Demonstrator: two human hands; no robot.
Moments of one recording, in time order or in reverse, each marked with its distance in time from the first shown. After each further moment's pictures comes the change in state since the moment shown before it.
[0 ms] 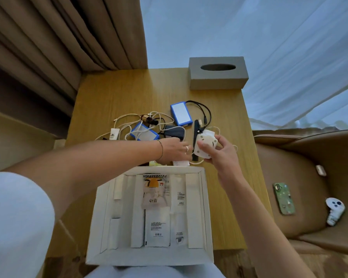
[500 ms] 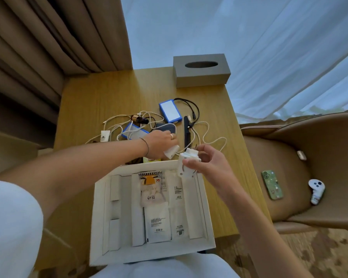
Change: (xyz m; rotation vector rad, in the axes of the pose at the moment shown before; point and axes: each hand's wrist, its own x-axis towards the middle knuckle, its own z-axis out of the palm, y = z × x) left_hand -0.012 -0.011 0.026 -0.234 0.214 -0.221; right_hand -0.066 -0.002 0.006 -0.185 -0.110 0.007
